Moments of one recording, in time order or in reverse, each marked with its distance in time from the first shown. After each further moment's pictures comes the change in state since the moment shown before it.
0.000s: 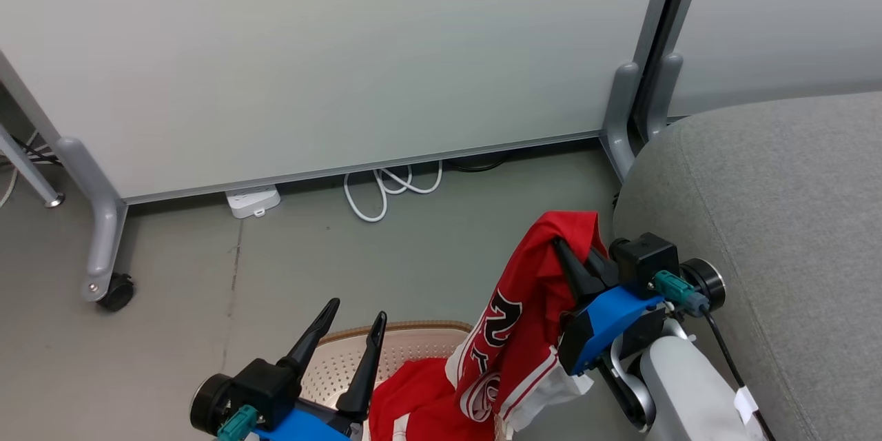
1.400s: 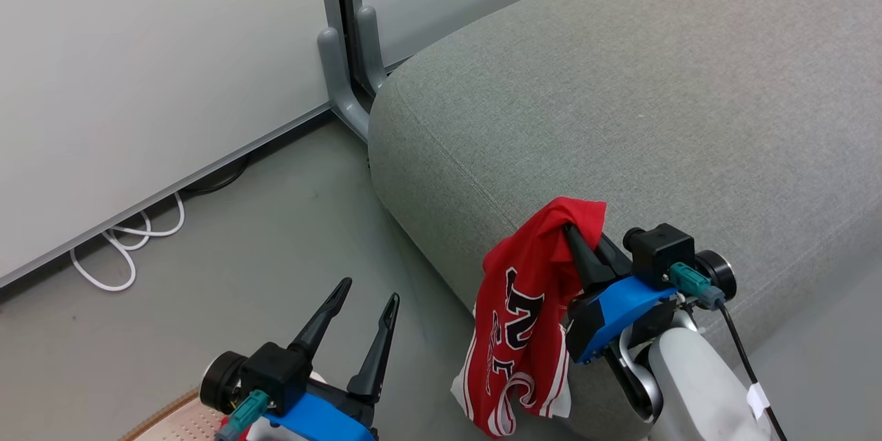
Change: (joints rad) left arm -0.027 -0.048 0.039 -0.005 0.070 -0.037 0.000; right arm -0.007 -0.001 -0.034 -0.017 0.002 0.000 -0.013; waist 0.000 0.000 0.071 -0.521
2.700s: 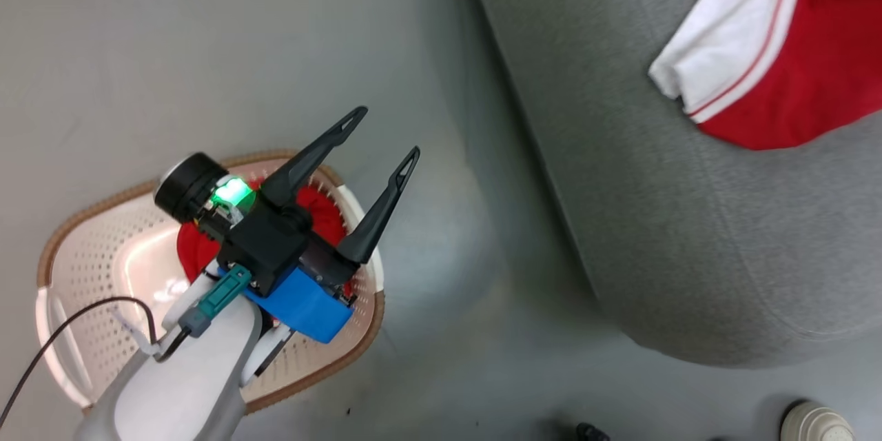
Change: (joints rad) left arm -0.411 0.242 -0.221 -0.144 0.005 0.000 0.000; right arm -0.604 -0.417 -0.811 -0.105 -0.079 0.000 0.210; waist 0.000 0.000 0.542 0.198
